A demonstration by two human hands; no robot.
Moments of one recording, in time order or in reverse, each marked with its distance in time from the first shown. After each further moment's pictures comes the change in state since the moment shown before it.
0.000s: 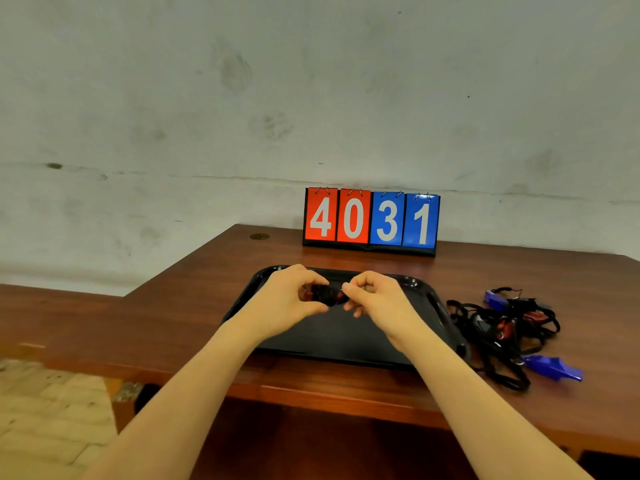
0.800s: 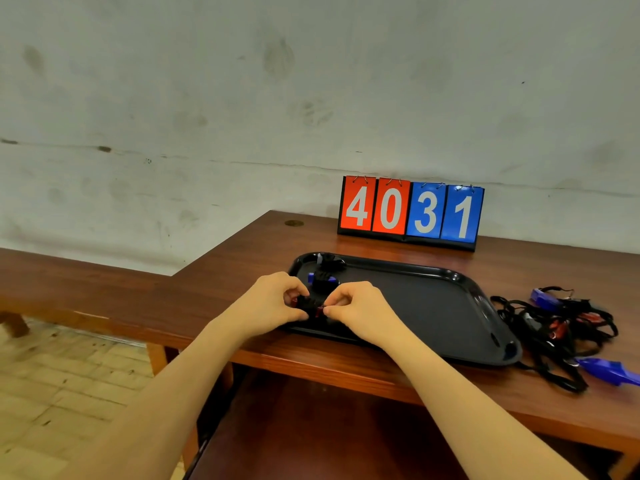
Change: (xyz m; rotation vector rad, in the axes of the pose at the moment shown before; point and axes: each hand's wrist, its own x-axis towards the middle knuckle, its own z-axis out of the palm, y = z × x) left_hand -0.043 -0.063 -0.032 0.077 -0.067 -0.197; right_hand -0.001 -0.005 0.077 -0.392 -0.199 -0.059
